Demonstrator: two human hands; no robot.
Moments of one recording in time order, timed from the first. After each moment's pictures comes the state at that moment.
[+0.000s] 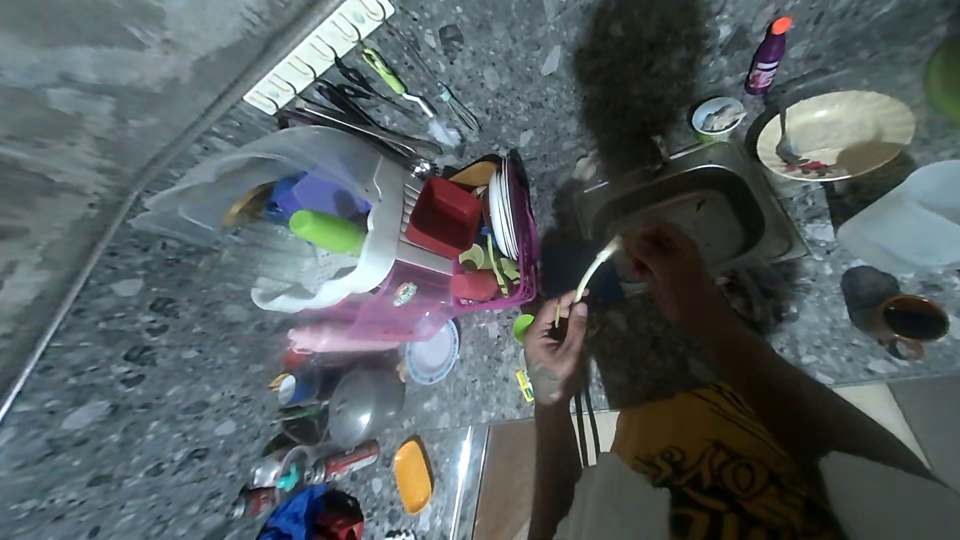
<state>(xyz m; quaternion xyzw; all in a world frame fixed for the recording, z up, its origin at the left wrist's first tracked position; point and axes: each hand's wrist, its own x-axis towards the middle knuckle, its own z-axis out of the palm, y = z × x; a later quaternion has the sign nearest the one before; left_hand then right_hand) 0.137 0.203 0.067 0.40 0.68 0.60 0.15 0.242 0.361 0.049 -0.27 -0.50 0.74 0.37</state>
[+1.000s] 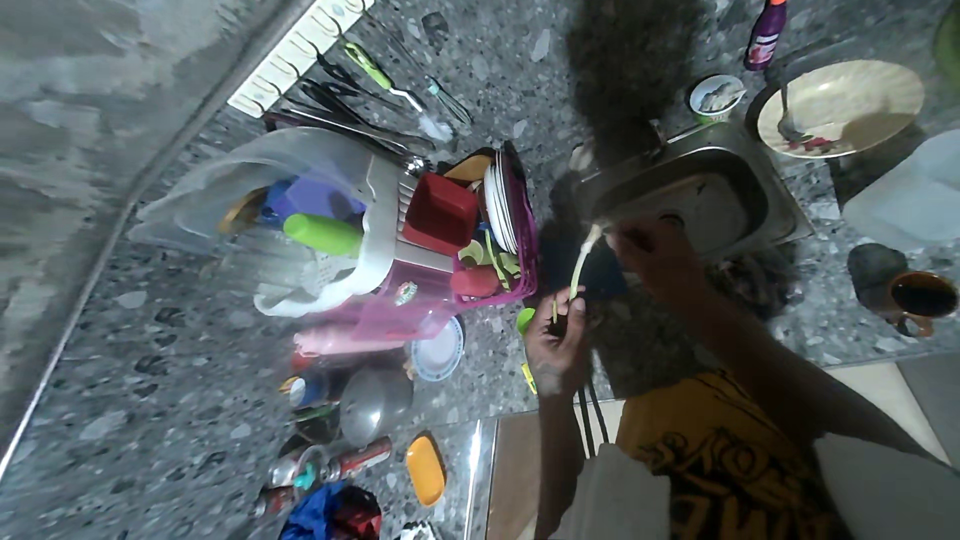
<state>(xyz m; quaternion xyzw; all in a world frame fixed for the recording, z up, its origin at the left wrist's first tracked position) 0.140 0.200 0.065 0.37 0.71 0.58 0.15 0.239 0.365 0.043 -0.32 -0.64 0.64 0.29</state>
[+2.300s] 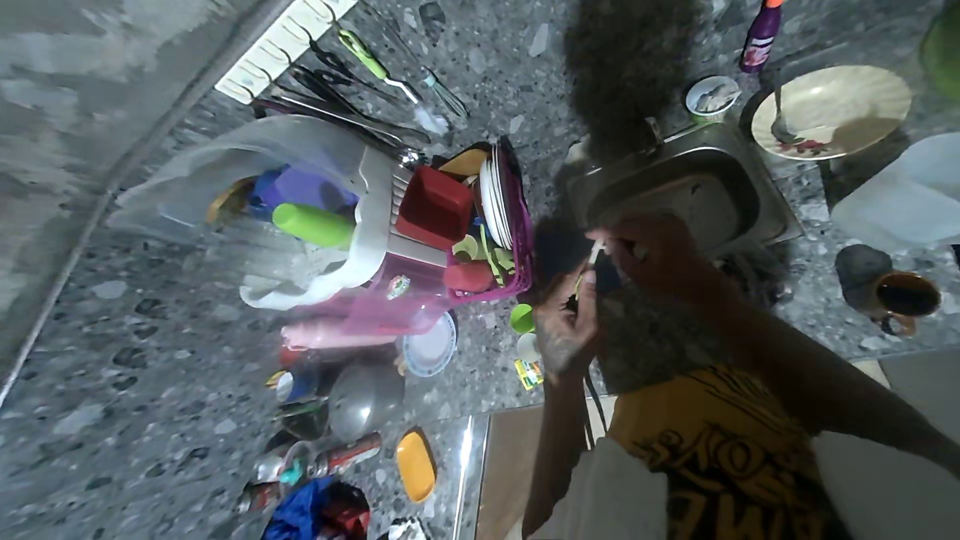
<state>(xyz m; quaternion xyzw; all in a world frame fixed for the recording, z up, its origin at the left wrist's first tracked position) 0.146 0.224 0.065 0.45 0.74 0.49 0.05 0.245 0.379 0.039 -0.12 -0.81 0.42 0.38</state>
